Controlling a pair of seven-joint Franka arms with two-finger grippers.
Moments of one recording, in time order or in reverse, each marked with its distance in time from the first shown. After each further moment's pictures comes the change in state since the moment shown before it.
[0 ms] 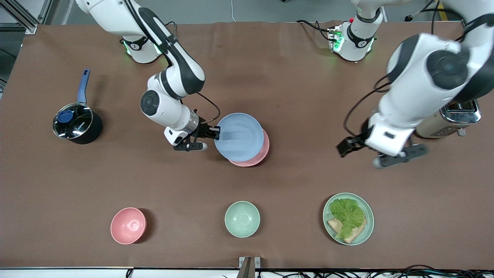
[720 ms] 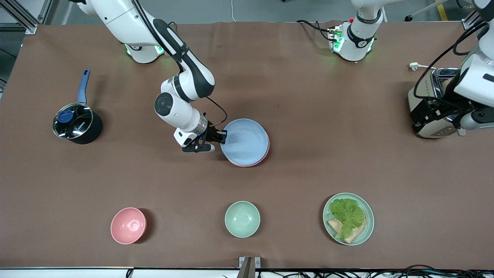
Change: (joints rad) left arm 0.157 -0.176 -0.001 0.042 0.004 -0.156 0.361; right arm 0.038 0.075 0.001 0.000 0.000 0.118 0.000
